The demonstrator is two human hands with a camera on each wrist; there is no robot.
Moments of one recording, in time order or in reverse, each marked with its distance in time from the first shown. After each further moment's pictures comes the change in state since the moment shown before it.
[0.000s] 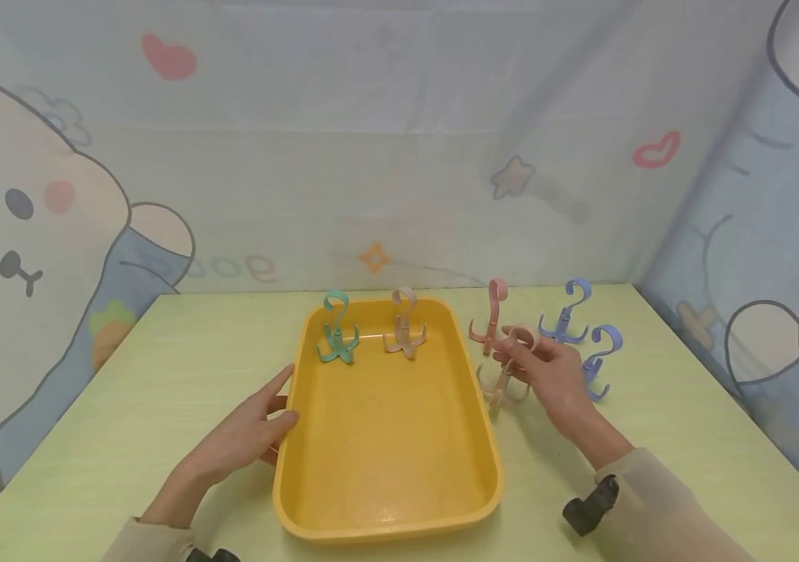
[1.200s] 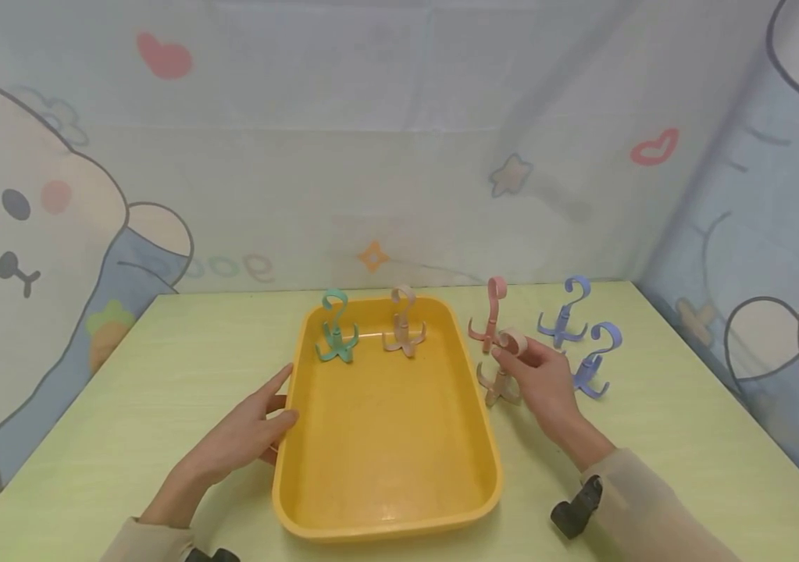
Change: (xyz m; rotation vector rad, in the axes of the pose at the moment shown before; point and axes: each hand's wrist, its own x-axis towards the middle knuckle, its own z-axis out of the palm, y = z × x) left_hand 0.001 -0.001 0.001 0.003 0.010 0.000; right_hand 0.003 0.018 0.012 -0.246 0.147 0.143
